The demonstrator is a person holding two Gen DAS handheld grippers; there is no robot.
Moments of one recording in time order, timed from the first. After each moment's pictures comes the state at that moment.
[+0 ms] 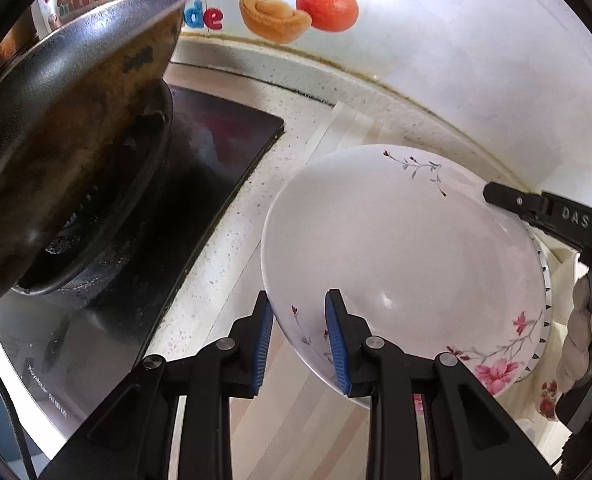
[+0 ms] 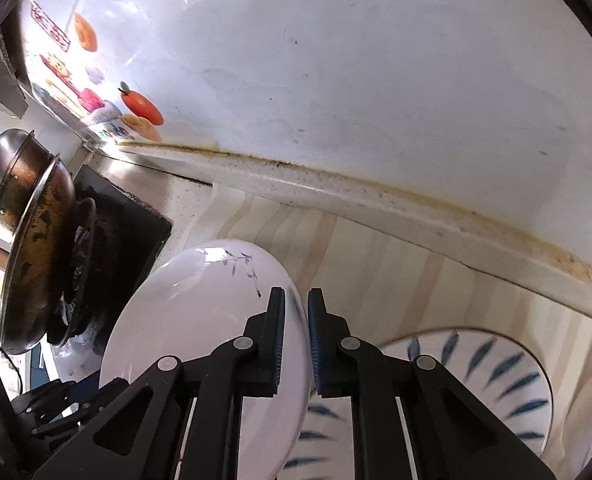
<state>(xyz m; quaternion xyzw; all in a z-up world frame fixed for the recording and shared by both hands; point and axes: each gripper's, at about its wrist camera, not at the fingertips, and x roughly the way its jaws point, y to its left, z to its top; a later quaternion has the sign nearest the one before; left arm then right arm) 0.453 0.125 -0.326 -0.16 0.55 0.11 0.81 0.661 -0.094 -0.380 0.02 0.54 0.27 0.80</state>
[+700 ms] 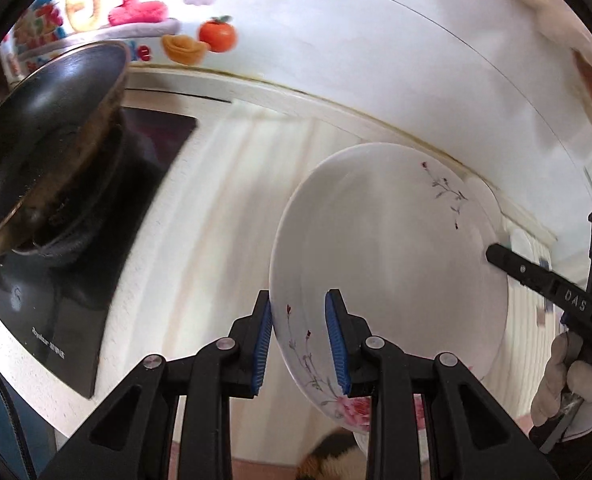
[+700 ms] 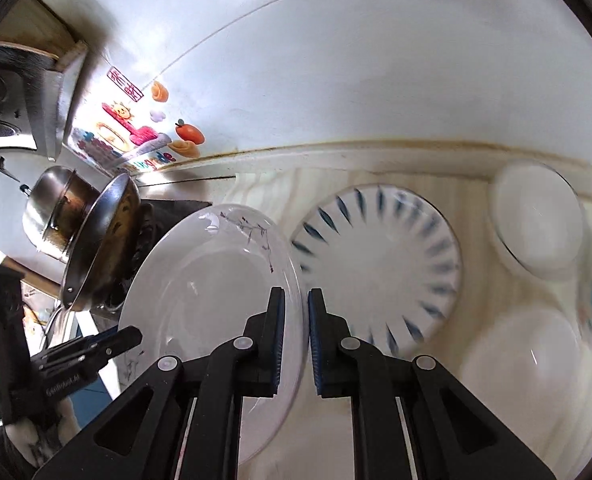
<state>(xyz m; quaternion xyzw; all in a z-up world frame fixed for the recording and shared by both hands) 0.378 0.049 -0.249 -0.13 0.55 -0.02 0.82 0.505 -0.231 -0.299 0.12 0.51 0.24 0.82</state>
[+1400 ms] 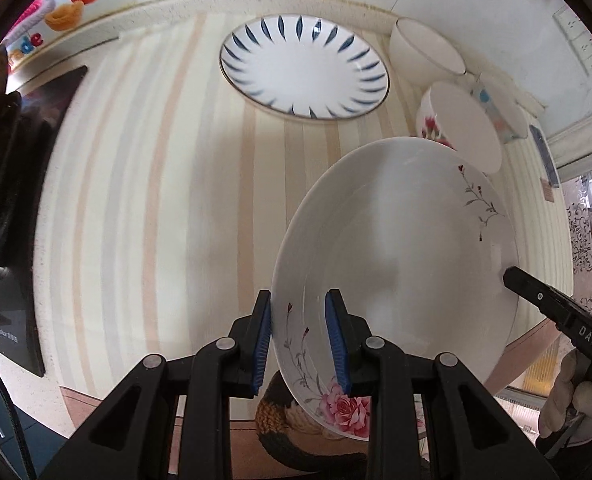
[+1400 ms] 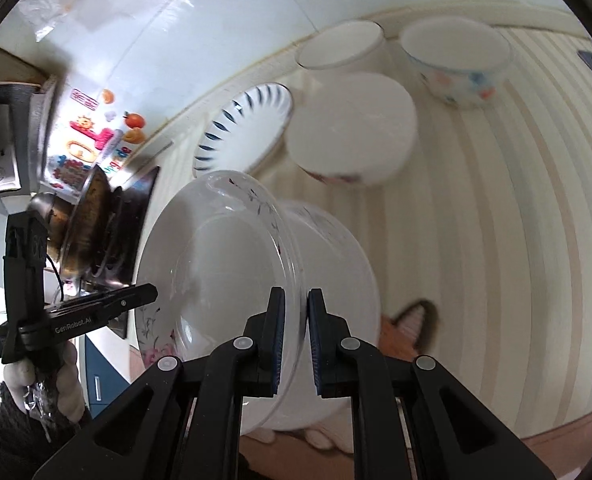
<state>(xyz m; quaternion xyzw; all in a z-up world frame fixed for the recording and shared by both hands) 0.351 -0.056 -0.320 -0.03 0.65 -0.11 0.75 0.335 -0.380 -0.363 0.21 0.55 0.15 0.80</state>
